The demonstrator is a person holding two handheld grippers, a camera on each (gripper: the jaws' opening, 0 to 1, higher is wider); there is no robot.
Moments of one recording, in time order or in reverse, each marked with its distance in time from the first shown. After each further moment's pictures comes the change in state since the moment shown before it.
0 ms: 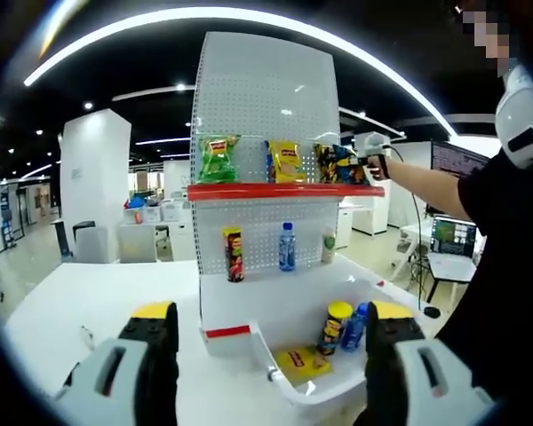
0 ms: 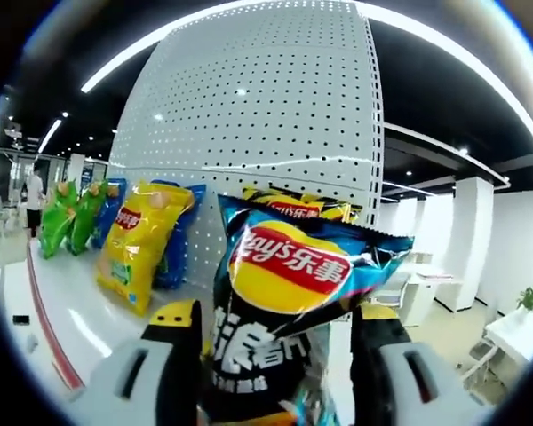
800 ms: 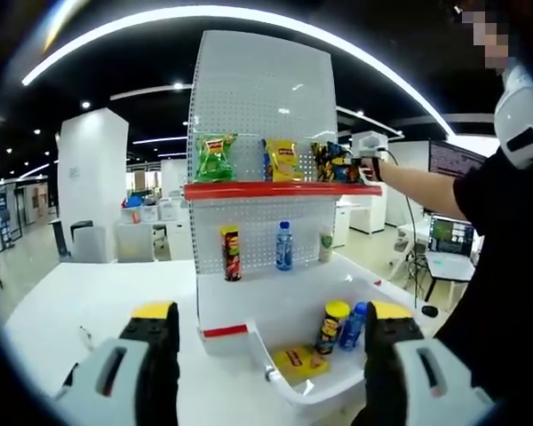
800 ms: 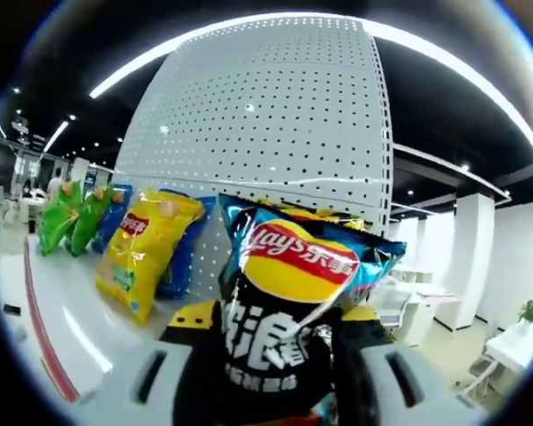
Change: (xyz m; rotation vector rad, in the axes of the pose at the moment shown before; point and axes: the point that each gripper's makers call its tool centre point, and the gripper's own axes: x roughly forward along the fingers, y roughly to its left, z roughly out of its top) left arm 0.001 -0.002 -0.001 0.000 0.007 -0.012; right arm 0.009 0.020 0.001 -0.114 -0.093 -0.002
